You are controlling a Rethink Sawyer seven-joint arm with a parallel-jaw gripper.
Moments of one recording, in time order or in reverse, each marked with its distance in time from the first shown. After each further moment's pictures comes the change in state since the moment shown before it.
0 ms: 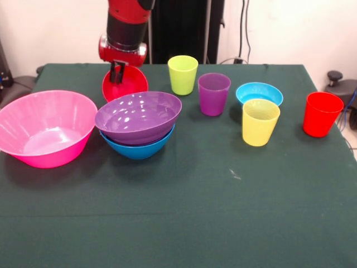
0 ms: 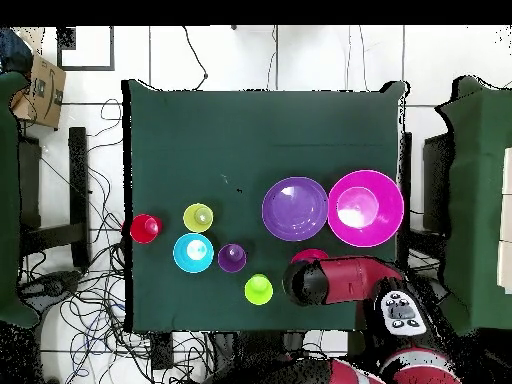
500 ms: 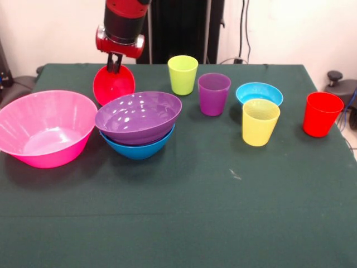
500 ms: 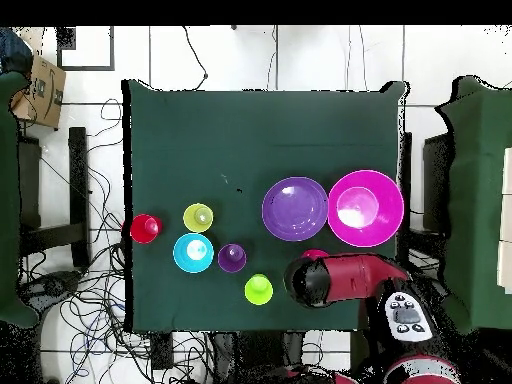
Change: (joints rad) arm -0.011 -0.033 0.022 0.000 0.000 0.121 0.000
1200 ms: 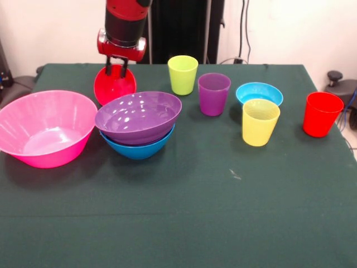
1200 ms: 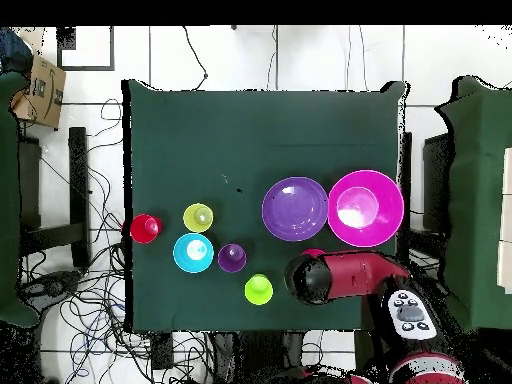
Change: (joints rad) arm -0.025 0.000 0.036 0.000 0.000 -0.003 0.000
